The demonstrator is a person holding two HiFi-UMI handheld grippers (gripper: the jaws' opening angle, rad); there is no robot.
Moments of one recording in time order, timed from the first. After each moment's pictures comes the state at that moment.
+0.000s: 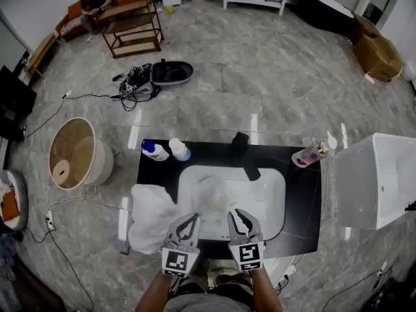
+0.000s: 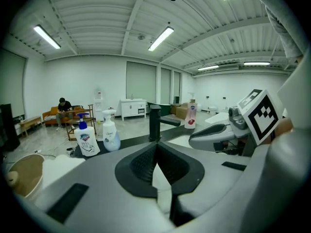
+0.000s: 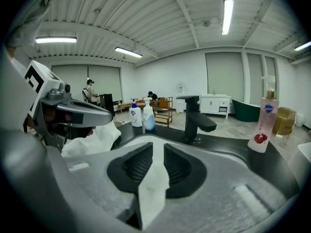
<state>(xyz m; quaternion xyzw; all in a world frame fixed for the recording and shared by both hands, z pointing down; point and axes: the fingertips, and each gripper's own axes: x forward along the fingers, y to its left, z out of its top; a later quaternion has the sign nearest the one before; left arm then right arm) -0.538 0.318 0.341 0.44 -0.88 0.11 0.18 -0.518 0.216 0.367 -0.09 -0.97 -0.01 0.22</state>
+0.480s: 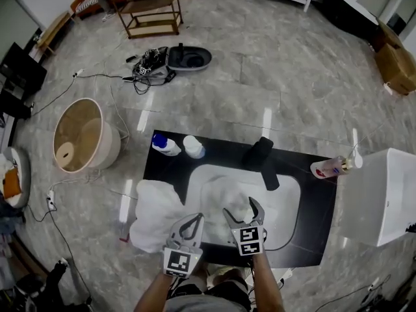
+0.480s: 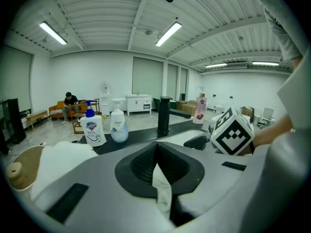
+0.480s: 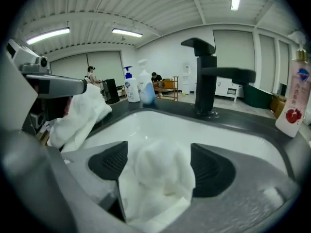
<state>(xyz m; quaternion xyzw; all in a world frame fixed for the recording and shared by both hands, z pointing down) -0.564 0.333 0.376 0.41 -0.89 0.10 0.20 -0.573 0.223 0.477 -0.13 -0.93 0.00 0.33</state>
